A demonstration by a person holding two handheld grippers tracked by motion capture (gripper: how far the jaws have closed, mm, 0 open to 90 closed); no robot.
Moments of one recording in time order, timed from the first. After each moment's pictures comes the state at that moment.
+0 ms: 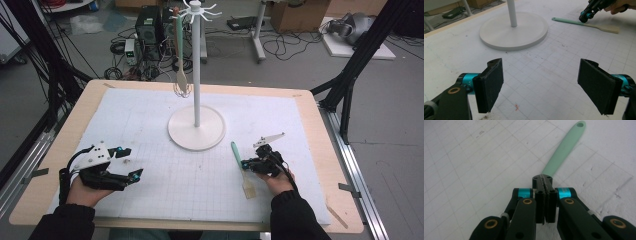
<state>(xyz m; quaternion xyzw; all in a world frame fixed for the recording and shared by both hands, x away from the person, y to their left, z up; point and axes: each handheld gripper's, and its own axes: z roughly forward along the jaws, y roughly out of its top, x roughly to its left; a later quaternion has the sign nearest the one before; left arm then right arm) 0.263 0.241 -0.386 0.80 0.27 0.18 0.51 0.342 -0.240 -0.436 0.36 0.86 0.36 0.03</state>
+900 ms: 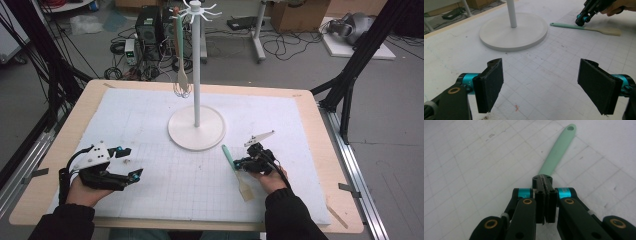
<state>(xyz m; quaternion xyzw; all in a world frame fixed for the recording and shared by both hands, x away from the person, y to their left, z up) 0.262 0.241 -0.384 0.80 0.27 0.18 0.51 0.348 -0.217 -0.435 0.33 0.87 0.35 0.01</state>
